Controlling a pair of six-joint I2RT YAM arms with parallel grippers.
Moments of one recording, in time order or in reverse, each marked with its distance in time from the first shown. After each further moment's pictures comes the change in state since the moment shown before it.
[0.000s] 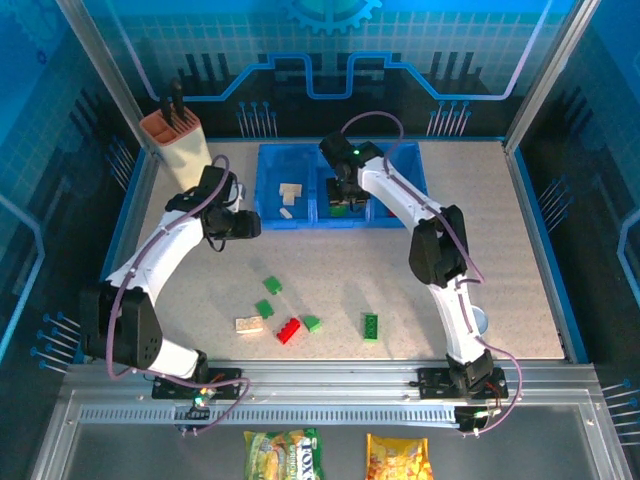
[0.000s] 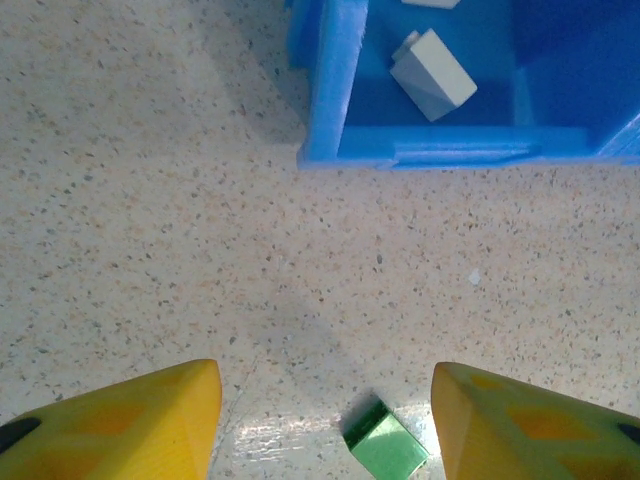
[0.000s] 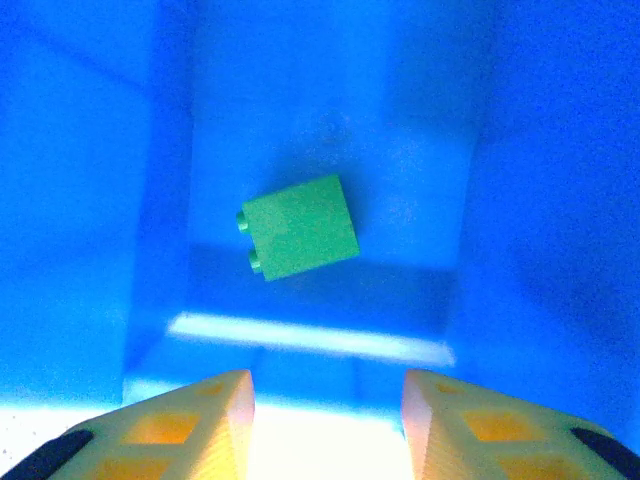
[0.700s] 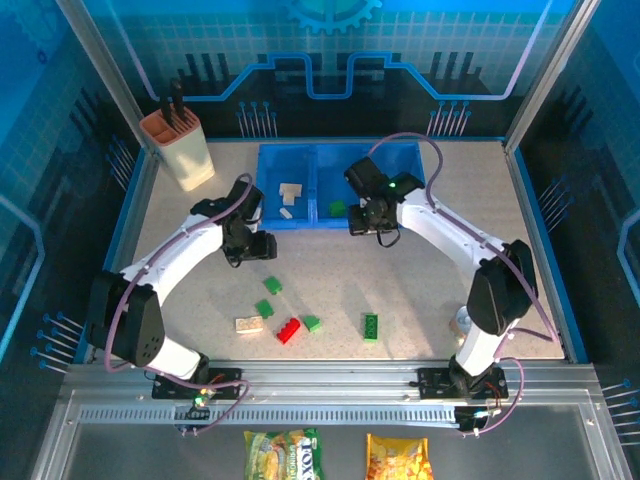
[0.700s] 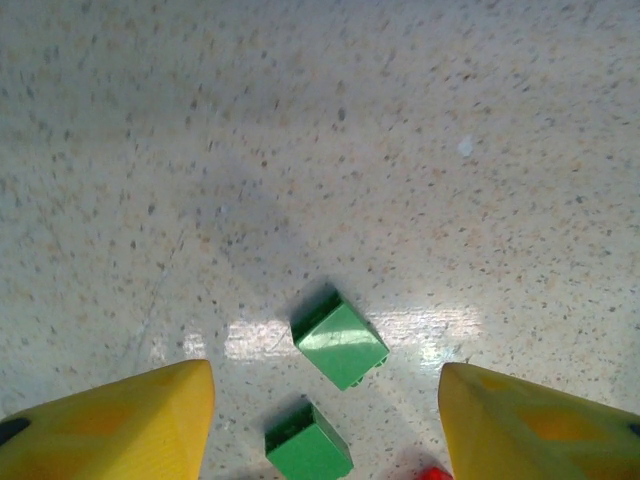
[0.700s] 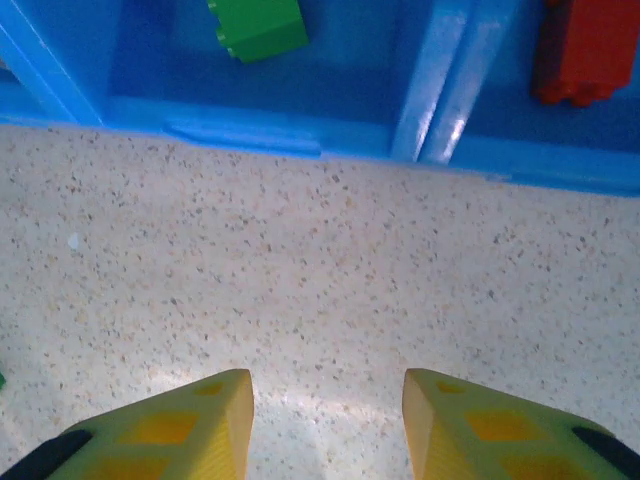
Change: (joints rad) left arm -0.166 0.023 -0.043 -0.145 -0.032 -0.193; right arm 0.045 -0.545 -0.629 0.138 0.000 0.031
